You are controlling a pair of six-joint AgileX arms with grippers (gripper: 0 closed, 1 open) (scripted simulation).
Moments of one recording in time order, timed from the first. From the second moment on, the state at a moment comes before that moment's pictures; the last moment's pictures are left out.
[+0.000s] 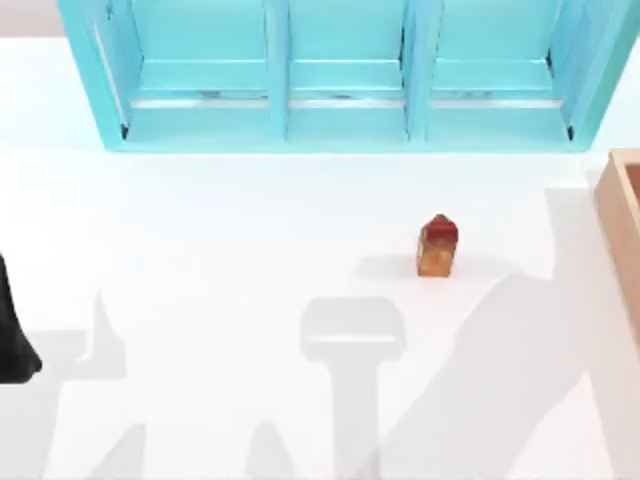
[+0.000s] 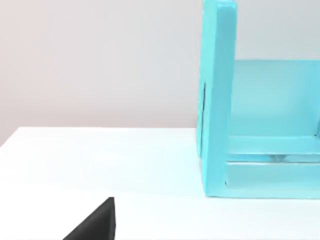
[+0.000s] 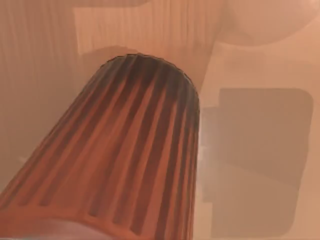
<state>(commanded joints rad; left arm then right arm) 0.00 0.00 0.00 0.00 0.00 0.00 -0.33 2.01 1.44 -1.00 0.00 -0.29</state>
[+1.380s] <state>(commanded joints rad) 0.00 0.00 0.00 0.00 0.00 0.00 -0.33 2.00 1.44 -1.01 0.00 -0.29</state>
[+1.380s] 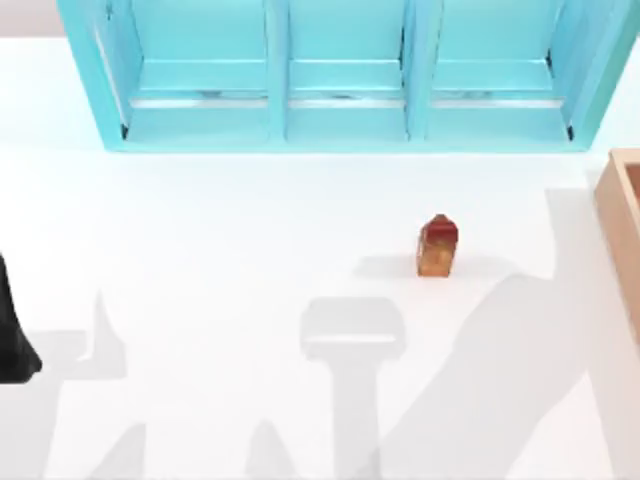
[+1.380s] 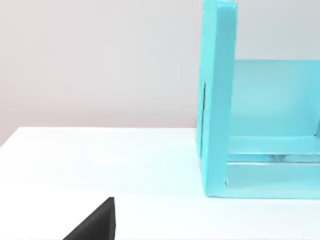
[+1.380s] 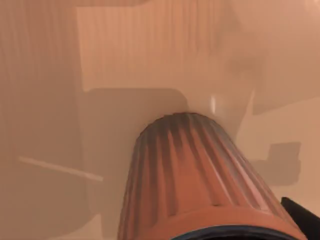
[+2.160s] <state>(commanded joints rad) 0.00 0.00 0.00 0.00 0.00 0.00 -0.34 1.97 1.90 -1.50 0.00 -0.30</state>
